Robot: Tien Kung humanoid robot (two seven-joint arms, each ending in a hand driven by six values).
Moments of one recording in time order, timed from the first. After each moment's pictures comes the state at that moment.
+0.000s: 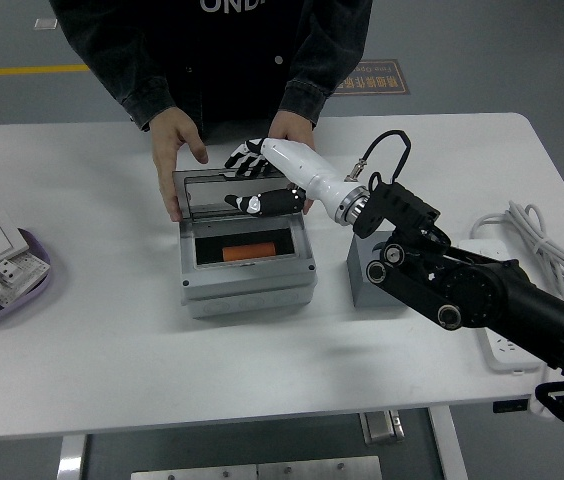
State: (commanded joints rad) left arm -0.07 0.06 -1.55 -0.18 1.53 0.01 0.17; right arm 0.79 -0.16 0.53 1.06 -1.61 -0.21 0.12
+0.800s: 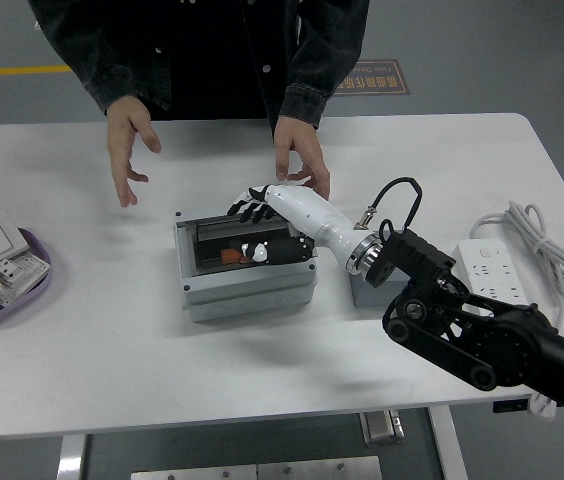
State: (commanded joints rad) left arm -0.06 0.05 -1.55 -0.18 1.52 0.01 0.16; right arm 0.59 -0.27 0.61 1.33 -1.66 -0.23 0.05
